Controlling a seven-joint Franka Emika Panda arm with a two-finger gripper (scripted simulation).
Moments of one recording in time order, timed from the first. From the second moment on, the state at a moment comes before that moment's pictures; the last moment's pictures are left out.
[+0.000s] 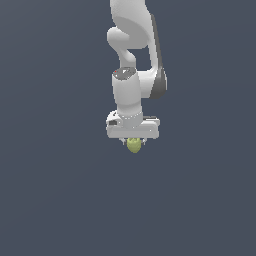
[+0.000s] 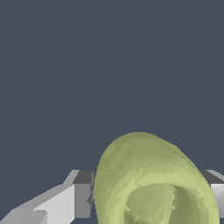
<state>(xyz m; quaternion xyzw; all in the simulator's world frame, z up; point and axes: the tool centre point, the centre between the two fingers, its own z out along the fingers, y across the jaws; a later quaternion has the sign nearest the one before) 0.009 0.025 0.139 -0.99 0.07 -0.11 0.07</state>
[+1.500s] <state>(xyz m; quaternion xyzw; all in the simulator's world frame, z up) 0.073 -0.045 0.286 -0.95 -0.07 -0.26 0.18</state>
